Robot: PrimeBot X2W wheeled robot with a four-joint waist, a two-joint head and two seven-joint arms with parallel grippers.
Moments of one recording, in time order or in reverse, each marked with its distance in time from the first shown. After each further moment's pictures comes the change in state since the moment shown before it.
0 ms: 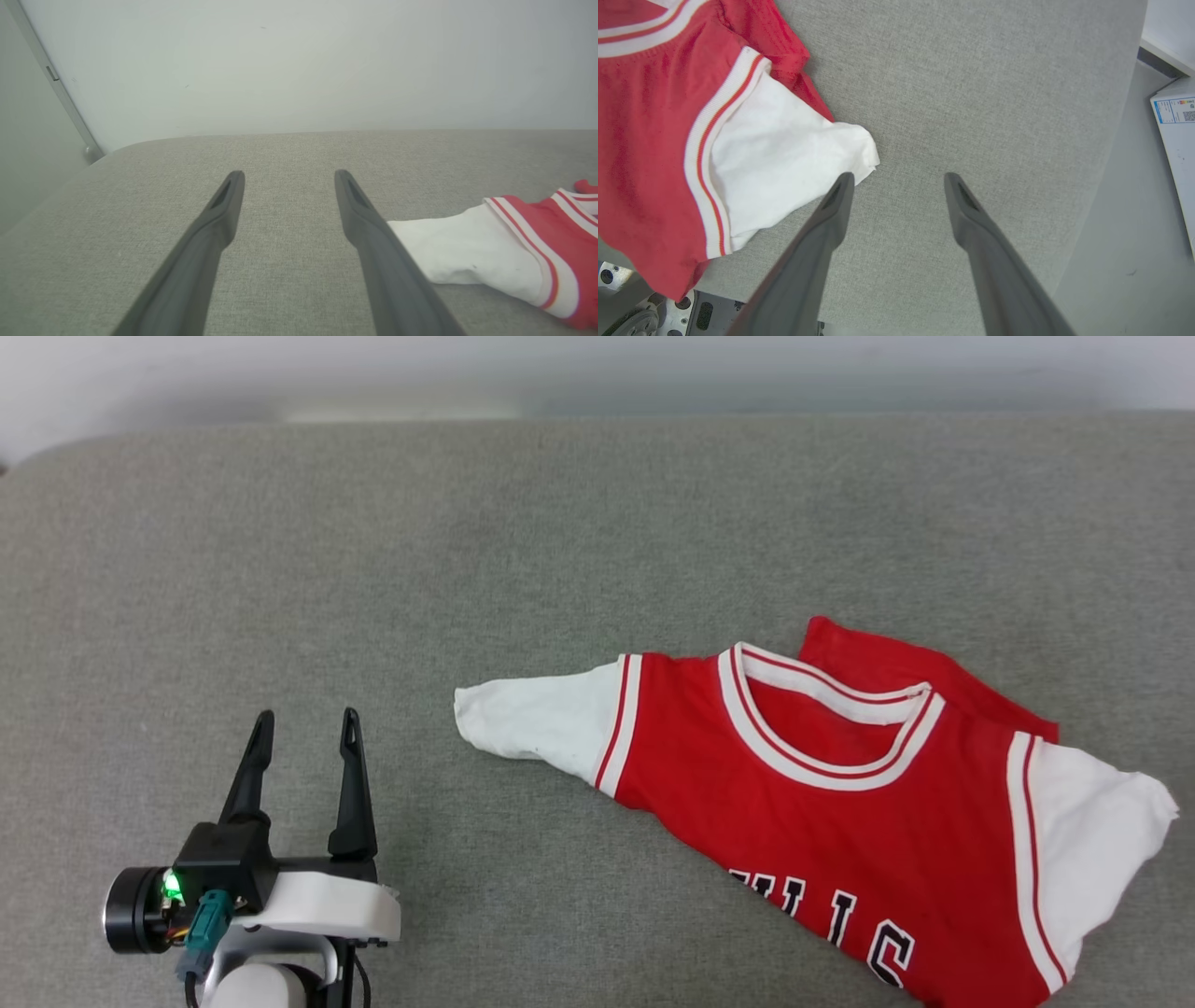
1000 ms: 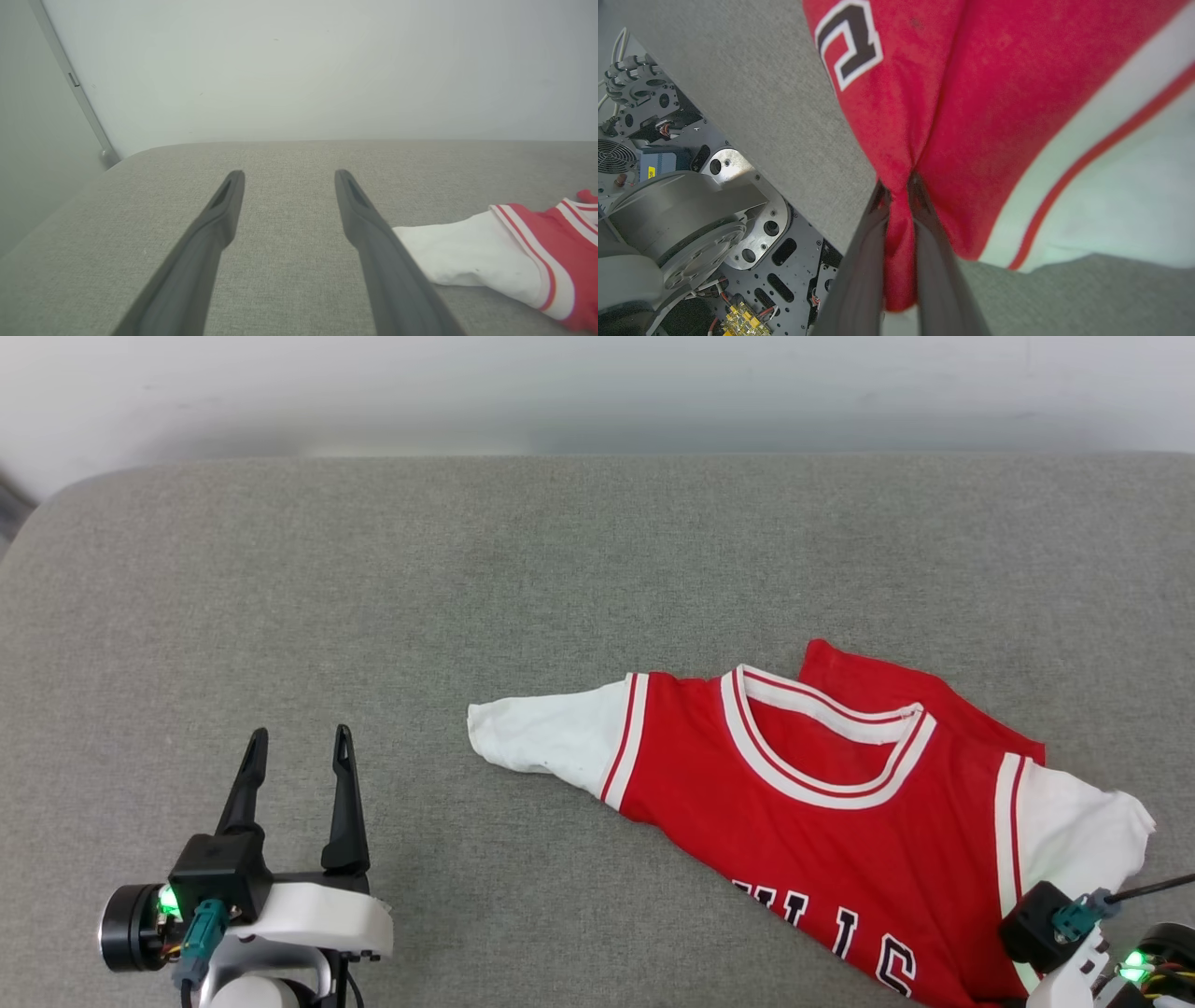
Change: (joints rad) left arm 0.002 0.004 0.011 0.025 -0.007 0.000 0.000; right arm -0.042 0.093 0.703 -0.031 0.005 0.000 -0.367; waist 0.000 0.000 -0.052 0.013
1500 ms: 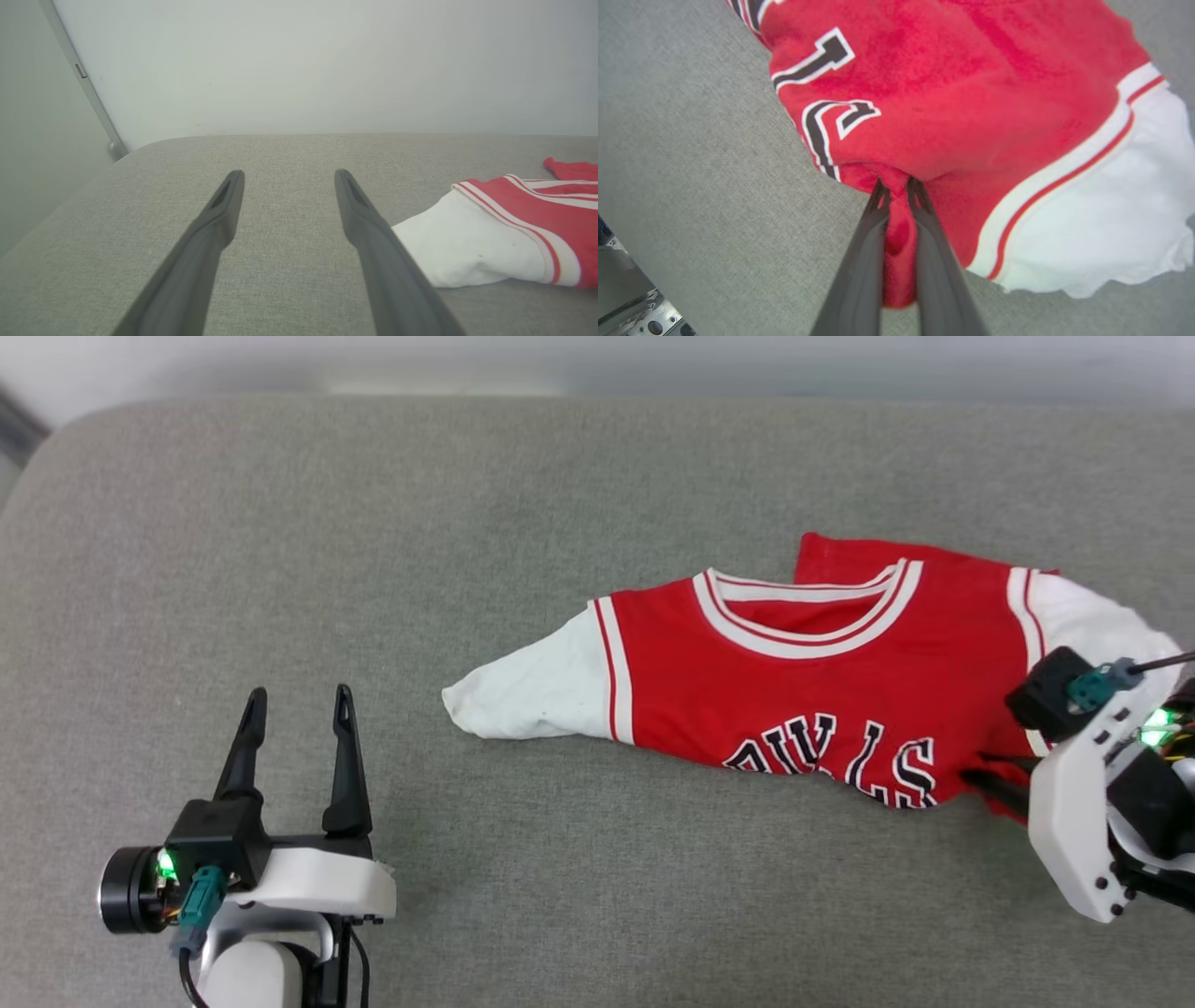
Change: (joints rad) left arm -0.063 0.002 -0.010 0.004 -0.004 0.009 0.000; right arm -0.376 0.065 -0.005 0.096 -0.050 0.000 0.095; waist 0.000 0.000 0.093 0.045
